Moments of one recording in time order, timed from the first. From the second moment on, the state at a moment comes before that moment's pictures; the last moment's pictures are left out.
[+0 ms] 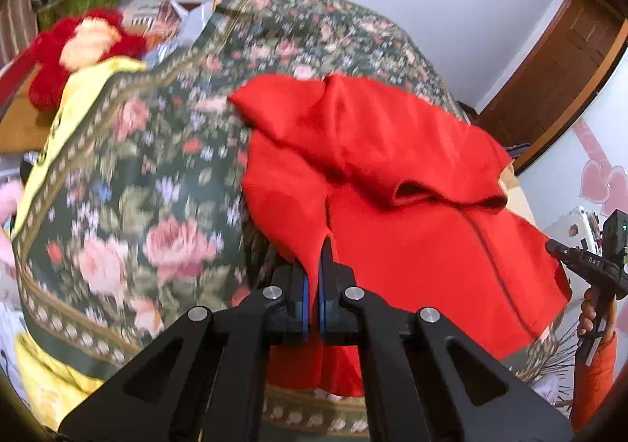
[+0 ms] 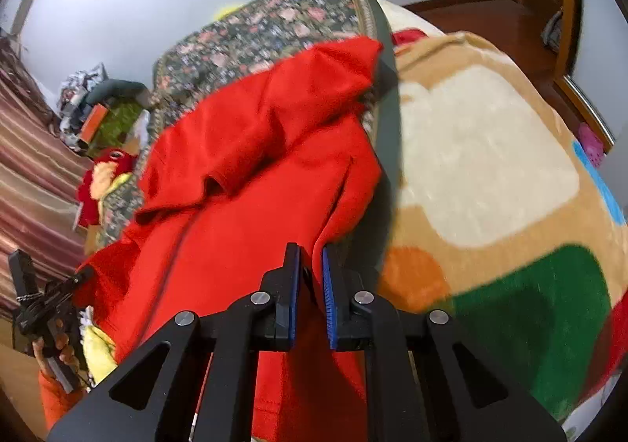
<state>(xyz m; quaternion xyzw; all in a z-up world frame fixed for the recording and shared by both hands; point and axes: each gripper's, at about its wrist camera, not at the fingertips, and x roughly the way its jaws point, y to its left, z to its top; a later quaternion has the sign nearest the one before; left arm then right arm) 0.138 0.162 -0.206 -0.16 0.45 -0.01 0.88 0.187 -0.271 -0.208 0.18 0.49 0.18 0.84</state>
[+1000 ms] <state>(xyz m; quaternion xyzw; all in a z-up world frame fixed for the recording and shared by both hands) 0.293 0.164 -0.194 -0.14 0.41 -0.01 0.90 0.304 -0.272 -0.193 0.16 0.48 0.15 0.85</state>
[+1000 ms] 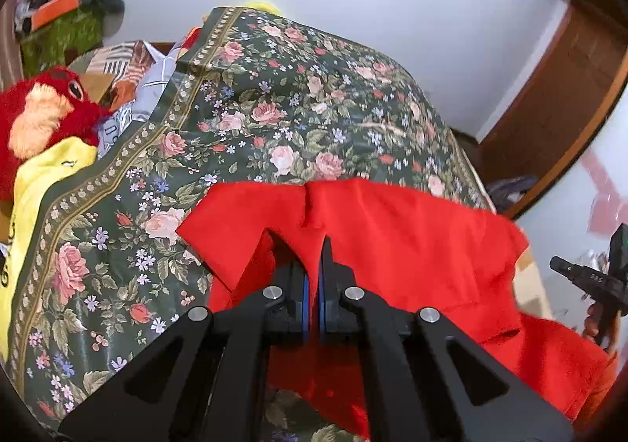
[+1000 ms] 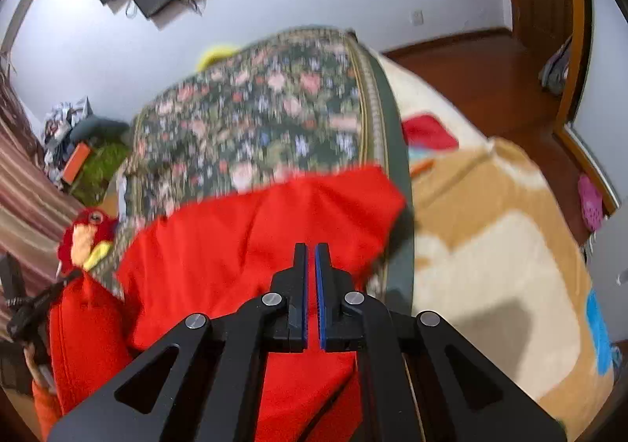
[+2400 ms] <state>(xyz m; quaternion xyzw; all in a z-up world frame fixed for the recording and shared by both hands) 0.171 0.170 -0.223 -0.09 0.50 0.01 0.86 0.185 -0.253 -0.236 0.13 0.55 0.16 0.81</state>
